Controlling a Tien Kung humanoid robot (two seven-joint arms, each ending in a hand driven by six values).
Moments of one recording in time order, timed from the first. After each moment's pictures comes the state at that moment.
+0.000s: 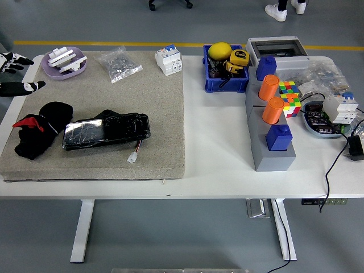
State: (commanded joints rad) left arm -0.49 0.62 -1.14 -1.02 1.65 0.09 0.02; right arm 0.18 -0.44 0.12 0.40 0.00 0.04 -0.26
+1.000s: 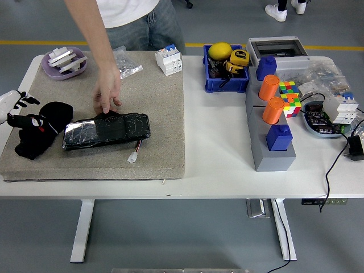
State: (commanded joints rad) left arm -0.55 0.57 -0.96 -0.81 1.64 0.06 0.05; right arm 0.20 -0.45 0.14 0.41 -0.02 0.04 -0.27
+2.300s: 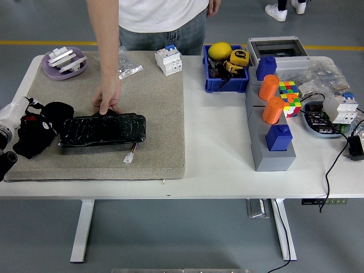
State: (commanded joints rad) left arm -0.61 0.48 -0.82 -0.66 1.53 0.21 0.09; right arm 0.20 -0.45 0.12 0.40 0.00 0.03 -0.25
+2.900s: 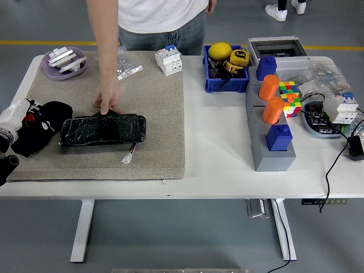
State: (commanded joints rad) left arm -0.60 0.47 -0.82 -0.67 1.53 0.25 0.07; right arm 0.20 -0.44 0.13 0.40 0.00 0.03 -0.25
